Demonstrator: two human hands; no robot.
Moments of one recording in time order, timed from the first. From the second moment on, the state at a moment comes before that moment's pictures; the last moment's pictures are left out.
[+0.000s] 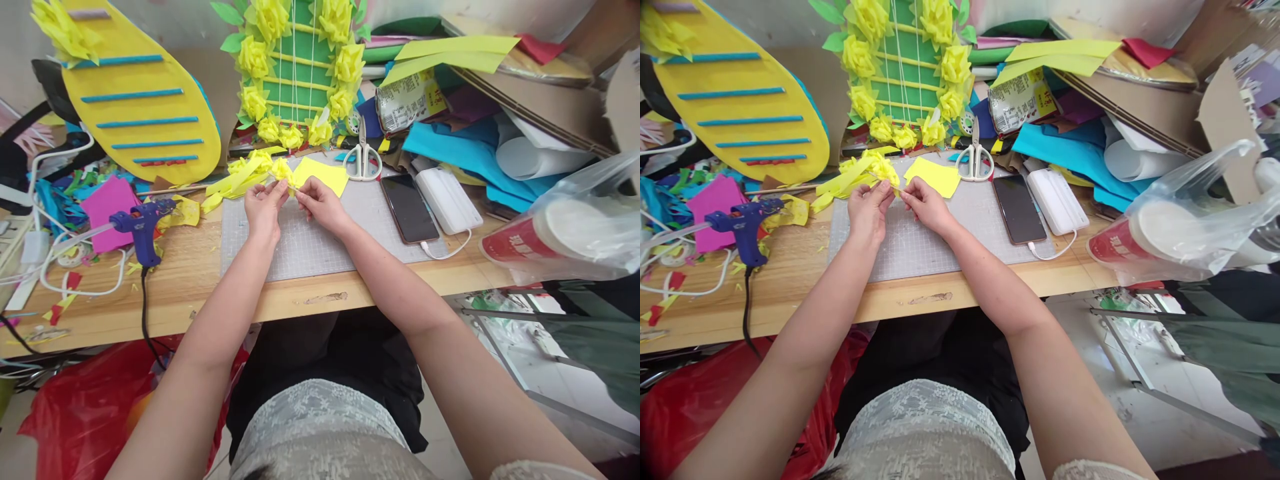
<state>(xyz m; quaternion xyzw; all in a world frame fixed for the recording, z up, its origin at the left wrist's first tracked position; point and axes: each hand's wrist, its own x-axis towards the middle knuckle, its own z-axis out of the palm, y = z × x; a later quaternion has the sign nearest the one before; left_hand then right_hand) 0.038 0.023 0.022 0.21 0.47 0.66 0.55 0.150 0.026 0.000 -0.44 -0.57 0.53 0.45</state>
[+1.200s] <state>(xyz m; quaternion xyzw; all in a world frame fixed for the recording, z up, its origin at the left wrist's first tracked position) 0.034 0.022 0.026 0.22 0.55 0.63 0.50 0.158 0.027 0.002 -0.49 -0.67 0.42 0.37</state>
